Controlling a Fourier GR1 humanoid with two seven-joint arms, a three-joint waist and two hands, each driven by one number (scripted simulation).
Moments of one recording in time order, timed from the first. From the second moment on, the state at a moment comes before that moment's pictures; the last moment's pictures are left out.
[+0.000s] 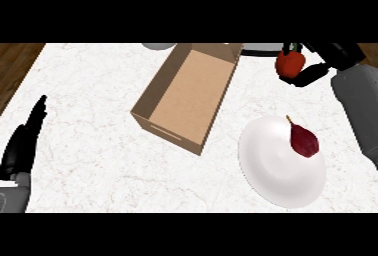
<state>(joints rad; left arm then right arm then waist) -0.11 0.39 0.09 -1.35 -0.18 0.15 0.09 -0.98 -0.45 -0.09 -0.57 0.82 -0.05 -0.74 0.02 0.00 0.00</state>
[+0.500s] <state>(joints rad) -0.11 0.40 0.12 -1.34 -0.18 0.13 0.07 -1.13 -0.26 -0.11 -0.58 0.74 0.08 -0.56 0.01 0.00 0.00</state>
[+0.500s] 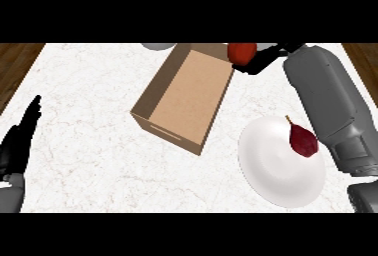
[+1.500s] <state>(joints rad) -0.17 0.37 0.10 -1.33 -0.21 0.12 0.07 -1.37 -0.02 -0.15 -0.23 0.75 -0.10 -0.31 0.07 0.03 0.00</state>
